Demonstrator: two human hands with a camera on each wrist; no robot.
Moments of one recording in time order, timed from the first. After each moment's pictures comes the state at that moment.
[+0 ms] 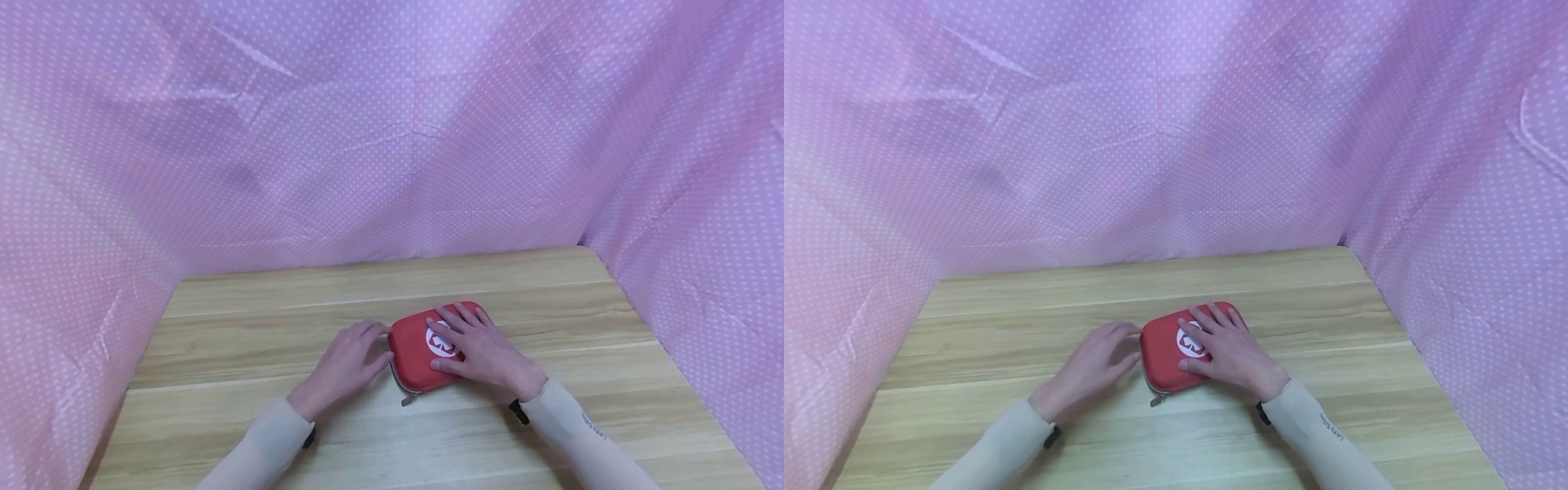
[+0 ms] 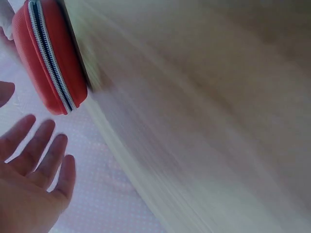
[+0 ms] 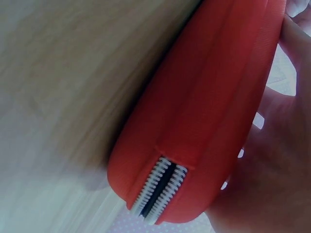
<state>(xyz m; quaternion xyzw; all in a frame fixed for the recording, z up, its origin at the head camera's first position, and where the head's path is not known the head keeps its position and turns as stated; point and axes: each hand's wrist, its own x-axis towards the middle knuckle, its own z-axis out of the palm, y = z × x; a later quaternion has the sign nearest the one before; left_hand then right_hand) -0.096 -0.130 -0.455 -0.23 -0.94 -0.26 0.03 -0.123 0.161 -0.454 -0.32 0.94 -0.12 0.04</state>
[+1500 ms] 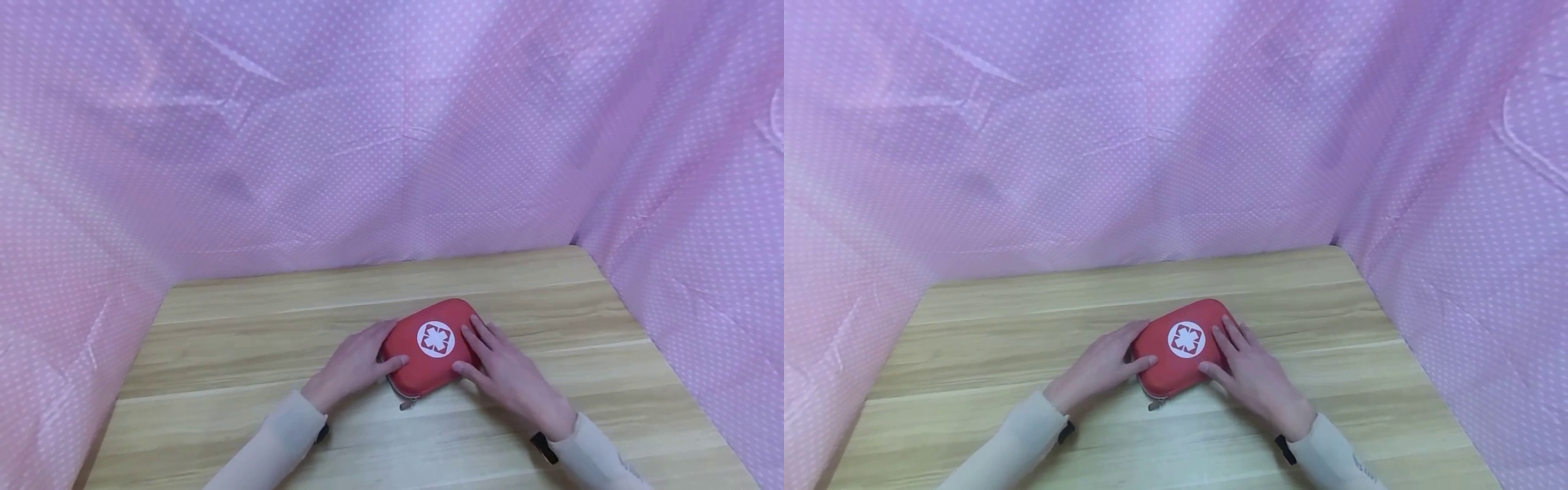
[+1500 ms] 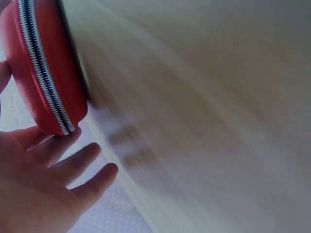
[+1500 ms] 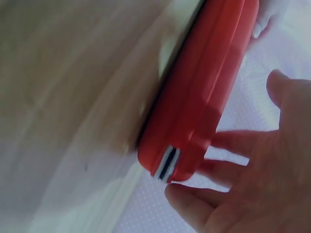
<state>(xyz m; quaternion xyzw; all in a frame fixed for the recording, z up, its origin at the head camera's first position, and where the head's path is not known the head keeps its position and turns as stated) -0.115 -0.106 -0.463 -0.19 -0.94 -0.26 -0.08 -0.084 0.192 -0.453 -0.20 0.96 -0.18 0.02</state>
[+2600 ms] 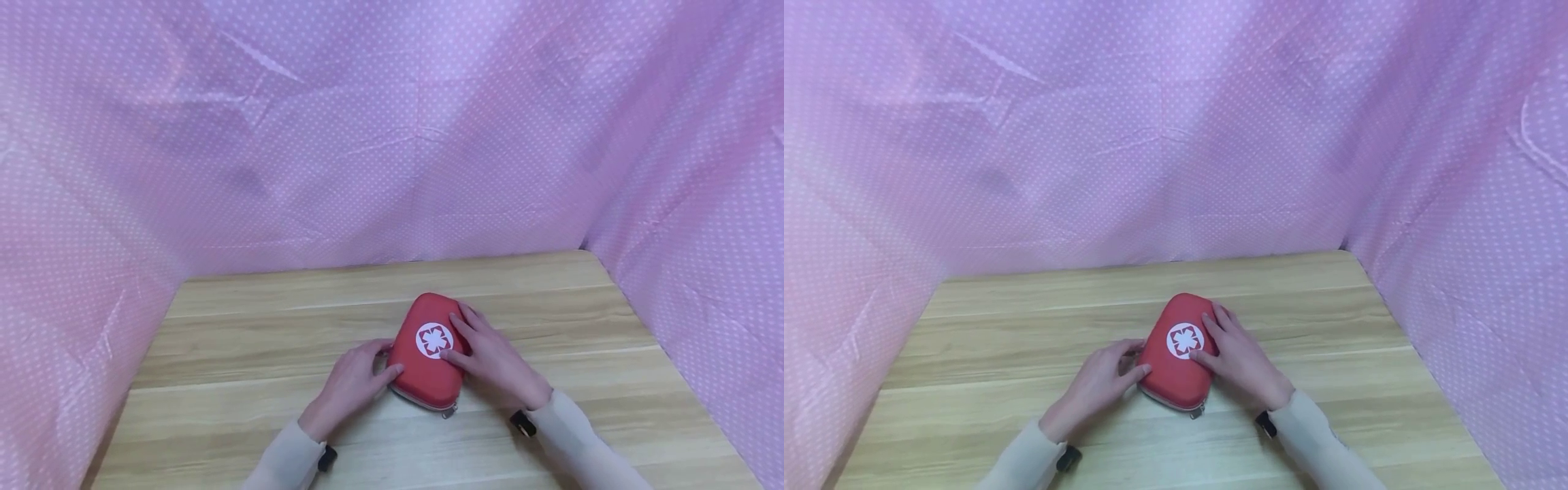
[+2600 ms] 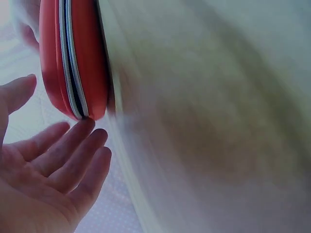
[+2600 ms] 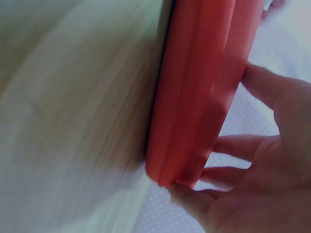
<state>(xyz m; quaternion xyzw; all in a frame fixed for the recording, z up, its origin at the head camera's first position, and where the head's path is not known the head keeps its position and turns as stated) -0.076 -0.114 -0.460 -0.10 -0.93 -0.34 -0.05 -0.114 0.161 -0.451 -0.21 0.94 -0.25 0.05</state>
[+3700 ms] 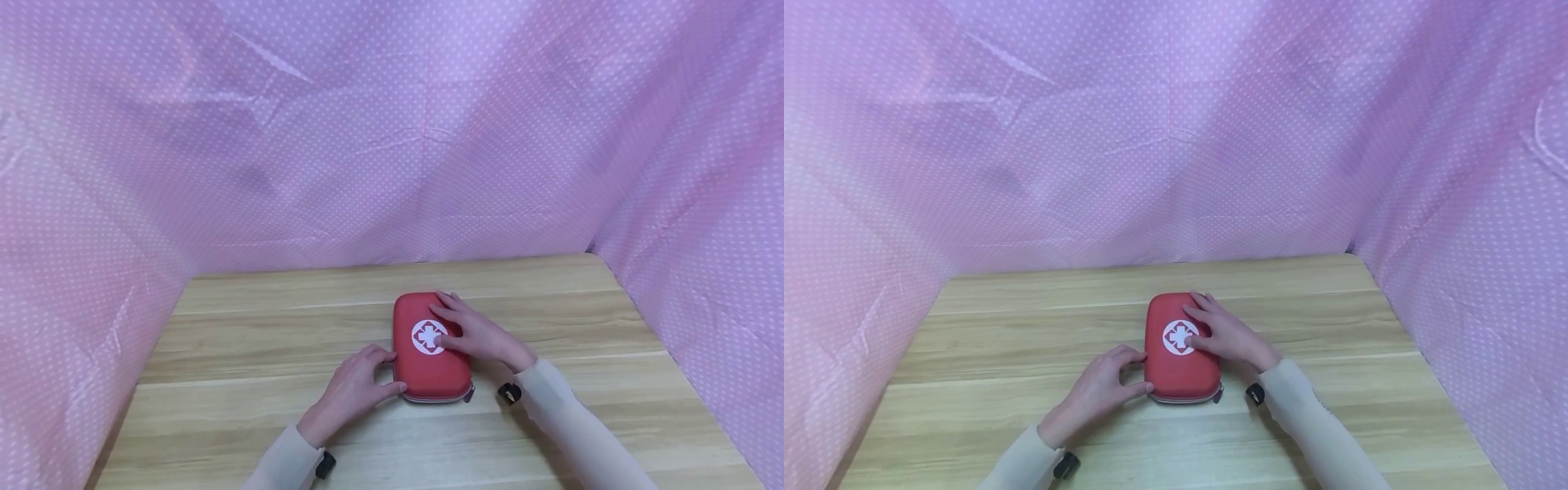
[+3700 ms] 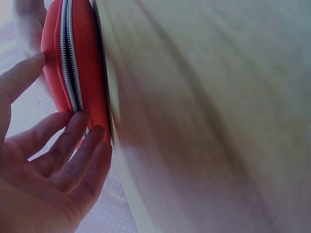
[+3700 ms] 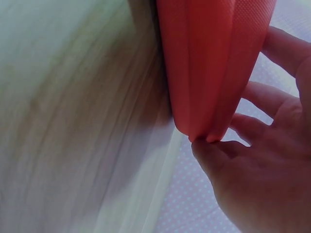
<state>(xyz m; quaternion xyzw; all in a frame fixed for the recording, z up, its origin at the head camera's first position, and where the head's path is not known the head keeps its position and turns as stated) -0.064 -0.122 -0.461 -0.15 -0.93 -0.32 -0.05 -0.166 0.153 -0.454 -0.30 0.88 -0.33 0.14</state>
